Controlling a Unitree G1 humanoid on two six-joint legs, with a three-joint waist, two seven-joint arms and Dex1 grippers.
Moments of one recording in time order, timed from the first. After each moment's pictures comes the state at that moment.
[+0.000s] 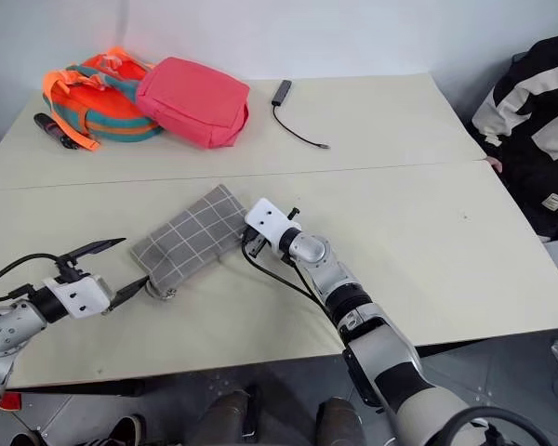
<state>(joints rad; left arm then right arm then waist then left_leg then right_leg) -0.10 0.88 0.21 0.48 0.12 -0.84 -0.53 -0.91 -0.02 0.26 0.94 -0.16 -0.29 0.40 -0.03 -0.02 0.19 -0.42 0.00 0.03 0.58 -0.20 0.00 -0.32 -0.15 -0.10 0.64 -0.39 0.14</state>
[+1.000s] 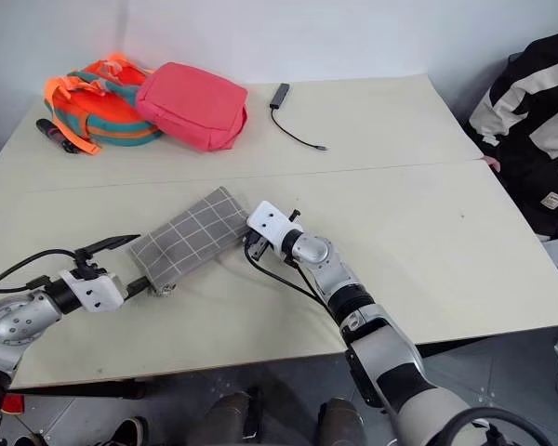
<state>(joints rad) -0.23 0.88 0.06 0.60 0.26 -0.93 -0.39 -0.90 -0.03 0.26 0.94 -0.16 -0.29 0.44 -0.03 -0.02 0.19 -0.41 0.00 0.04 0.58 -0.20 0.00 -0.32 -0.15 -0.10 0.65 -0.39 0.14</state>
